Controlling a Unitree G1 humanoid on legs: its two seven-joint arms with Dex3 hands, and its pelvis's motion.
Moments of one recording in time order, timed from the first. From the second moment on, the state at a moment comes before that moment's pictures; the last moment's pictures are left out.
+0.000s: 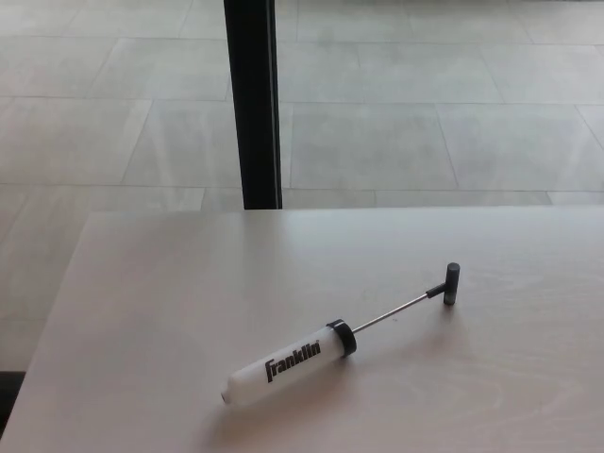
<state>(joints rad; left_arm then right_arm) 0.45 0.59 1.07 1.25 -0.14 0.03 -0.20 0.17 -0.75 -0.92 1.15 0.19 -0.23 0.09</state>
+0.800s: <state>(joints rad) 0.44 0.61 0.91 1.31 -0.28 -0.06 -0.22 0.14 -0.72 -0.81 1.17 0.30 -0.33 0.20</state>
